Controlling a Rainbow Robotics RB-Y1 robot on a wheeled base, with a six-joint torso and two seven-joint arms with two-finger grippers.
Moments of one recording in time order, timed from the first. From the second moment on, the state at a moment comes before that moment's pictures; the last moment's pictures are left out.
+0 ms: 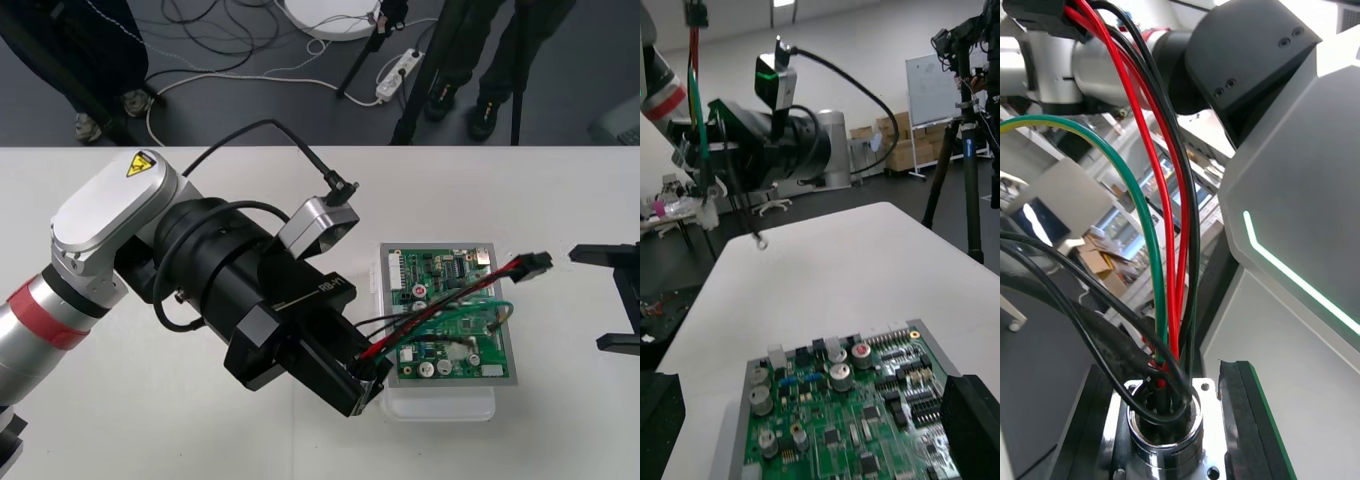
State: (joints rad) right arm -0.27 -1.27 0.69 -1.25 0.10 -1.56 0.60; left arm -0.57 0.52 -0.55 -1.72 -0.82 -1.54 0.81
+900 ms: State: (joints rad) right arm -0.29 -1.22 0.50 -1.50 0.10 -1.56 0.13; left arm -0.58 0.55 -0.56 -1.72 -0.81 -1.42 0.81
